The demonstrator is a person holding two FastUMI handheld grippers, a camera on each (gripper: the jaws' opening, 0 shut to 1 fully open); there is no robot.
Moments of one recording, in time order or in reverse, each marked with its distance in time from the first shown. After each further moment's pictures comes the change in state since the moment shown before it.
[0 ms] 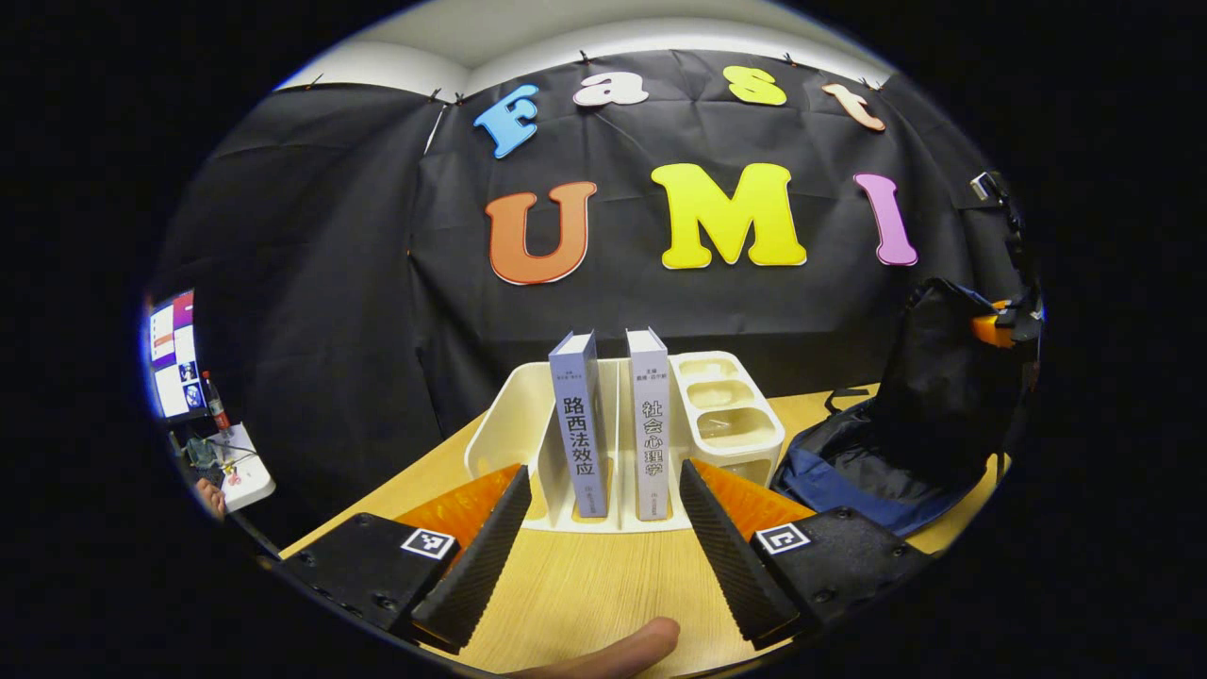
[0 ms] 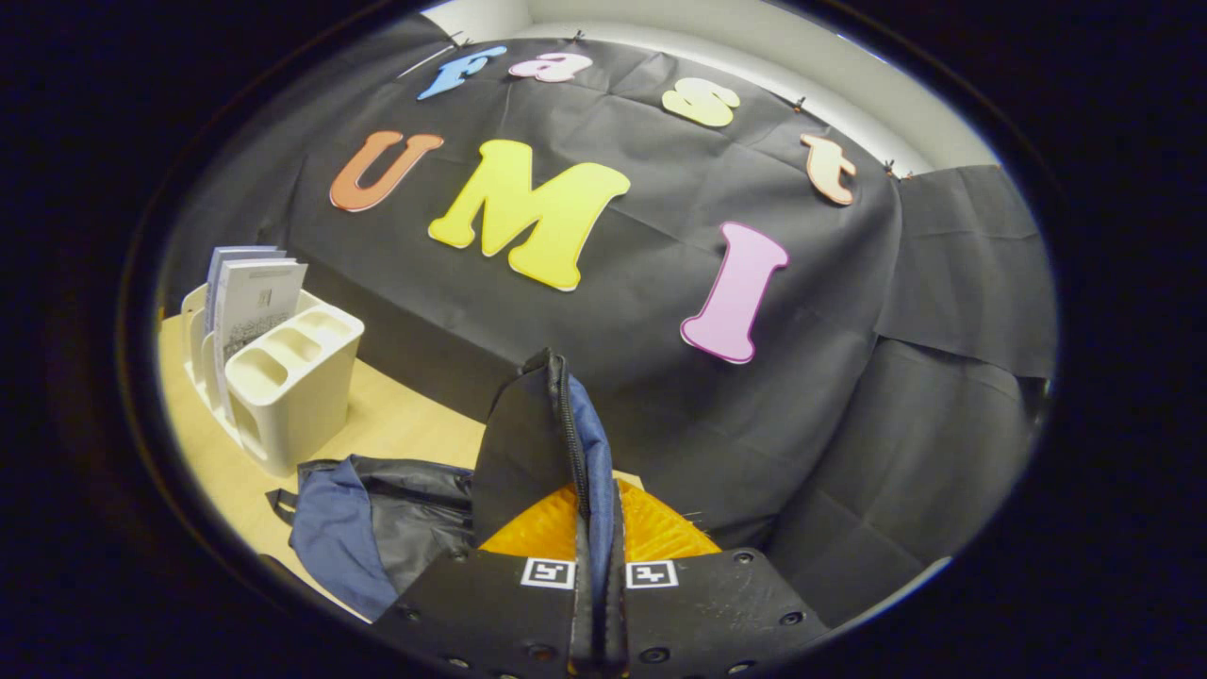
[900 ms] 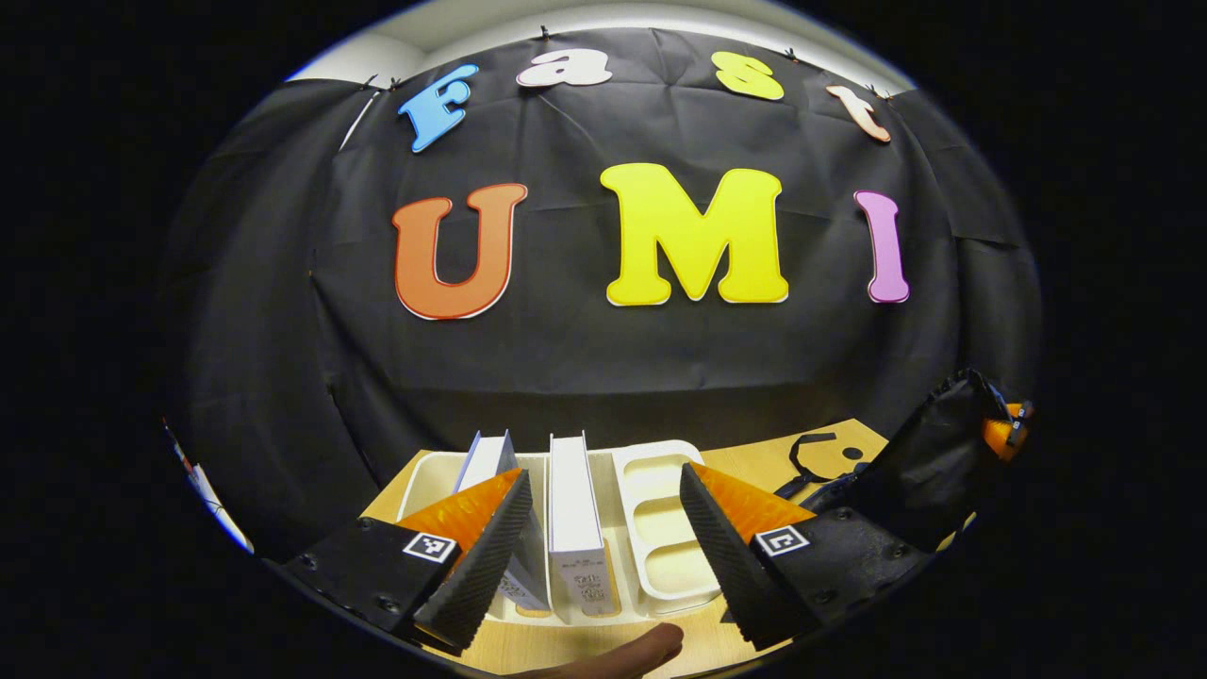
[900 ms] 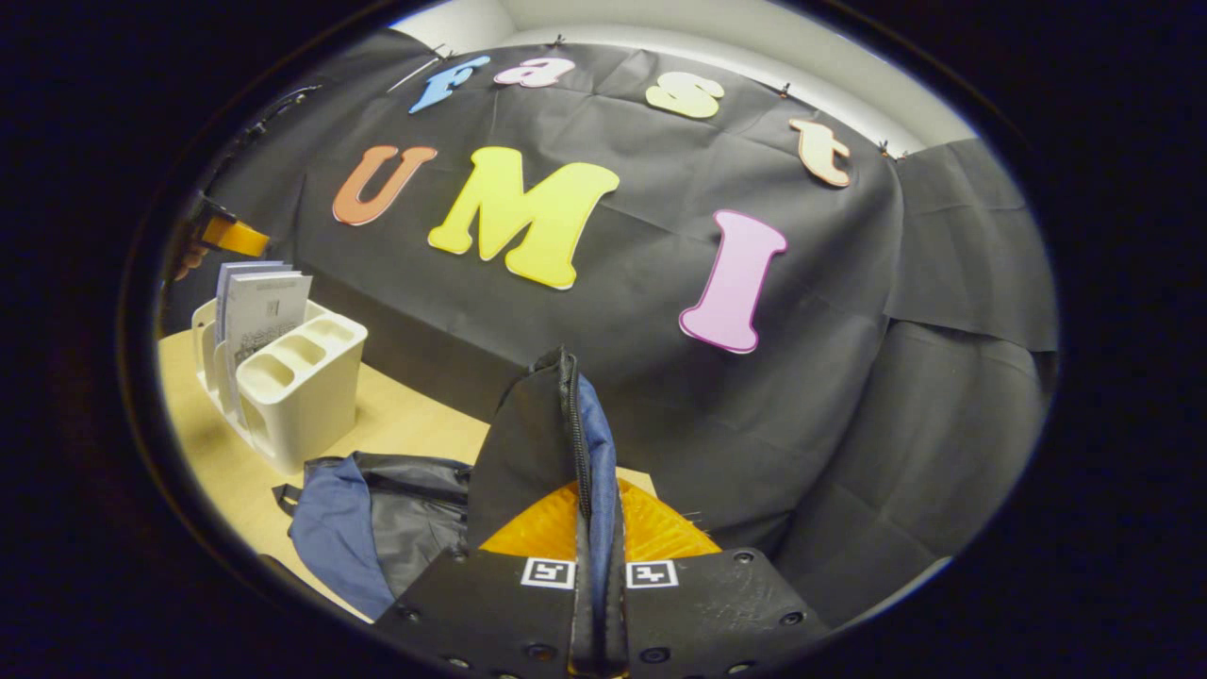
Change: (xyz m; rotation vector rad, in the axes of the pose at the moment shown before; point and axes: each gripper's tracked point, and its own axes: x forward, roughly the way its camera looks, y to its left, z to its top) left arm 0.129 -0.042 0.121 0.004 0.081 -0.163; right arm 0.002 -0.021 -0.012 0.038 -0.008 0.061
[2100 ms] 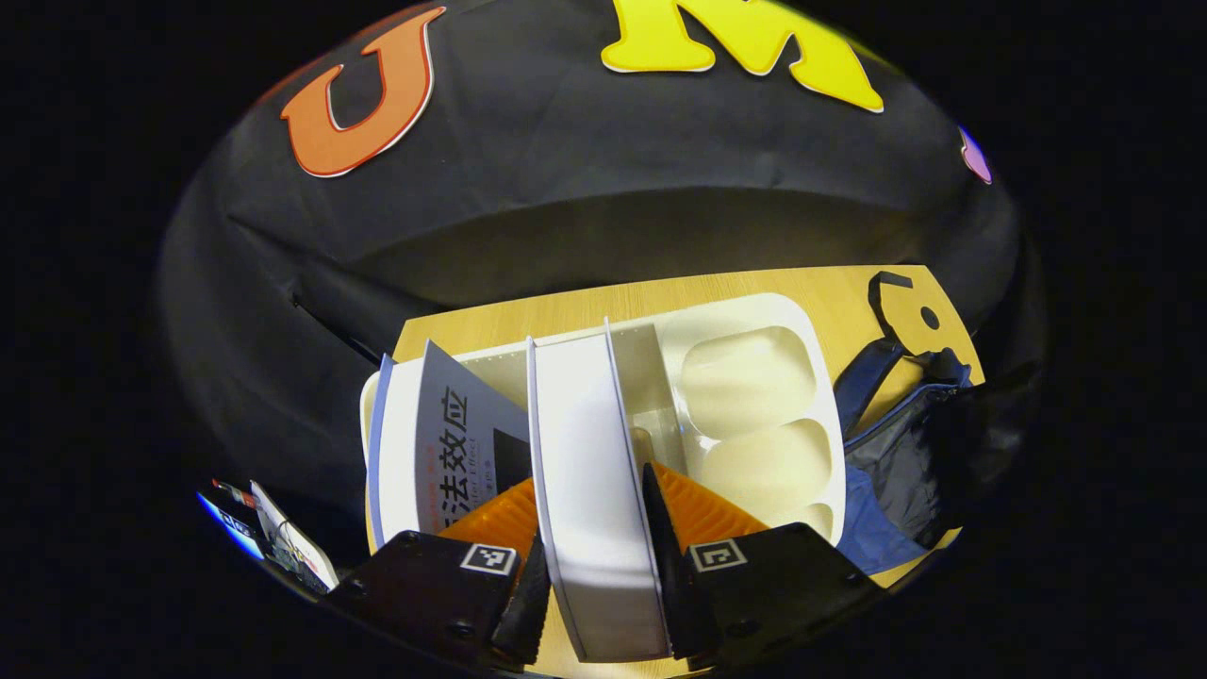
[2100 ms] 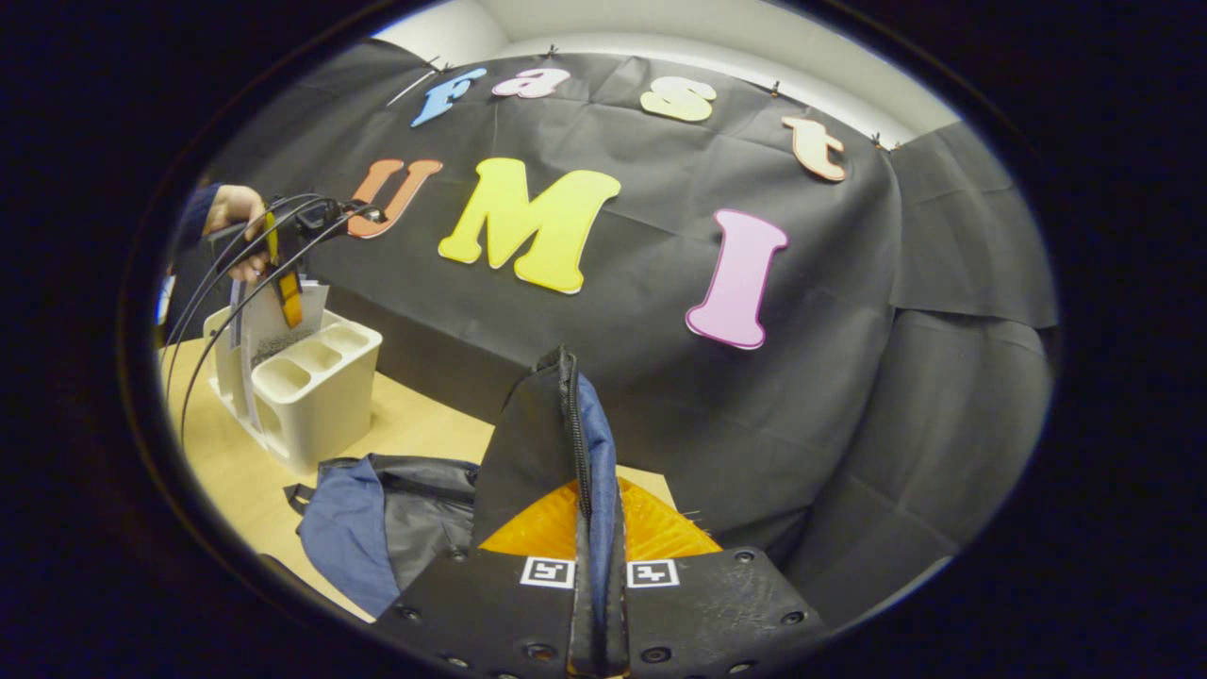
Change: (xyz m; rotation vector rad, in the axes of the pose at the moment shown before) left arm 0.092 0.019 -0.093 0.110 0.740 0.040; right arm -0.006 0.004 -0.017 0.024 -0.043 0.039
